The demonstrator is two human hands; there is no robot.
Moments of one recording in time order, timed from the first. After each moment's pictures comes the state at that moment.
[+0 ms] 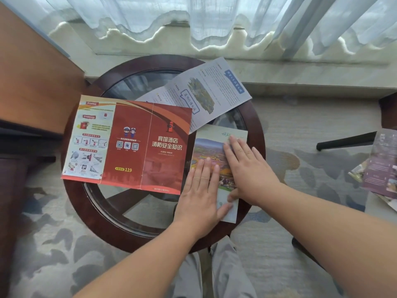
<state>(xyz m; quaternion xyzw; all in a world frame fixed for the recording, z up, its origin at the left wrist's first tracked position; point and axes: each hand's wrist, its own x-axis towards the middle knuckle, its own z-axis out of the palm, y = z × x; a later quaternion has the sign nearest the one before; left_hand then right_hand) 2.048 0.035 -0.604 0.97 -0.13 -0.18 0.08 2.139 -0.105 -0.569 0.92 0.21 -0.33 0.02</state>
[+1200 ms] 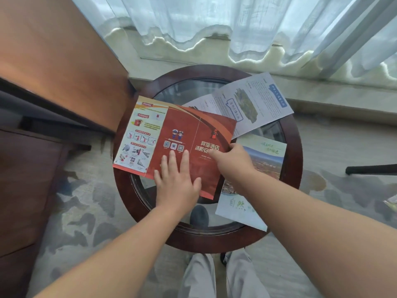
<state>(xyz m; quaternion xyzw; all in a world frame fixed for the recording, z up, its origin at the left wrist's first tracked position) 2.056 0.147 -0.582 0.95 0.17 -0.23 0.15 2.151 0.025 -0.543 0.76 -0.25 -0.36 -0.49</state>
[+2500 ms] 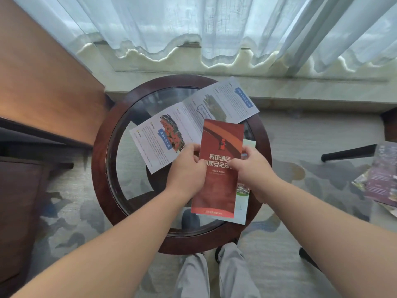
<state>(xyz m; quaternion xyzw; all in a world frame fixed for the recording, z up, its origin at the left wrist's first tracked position) 2.118 0.096 -0.517 0.82 0.25 -0.19 0.48 2.147 -0.060 -0.515 0.73 -0.25 -0.32 -0.55</state>
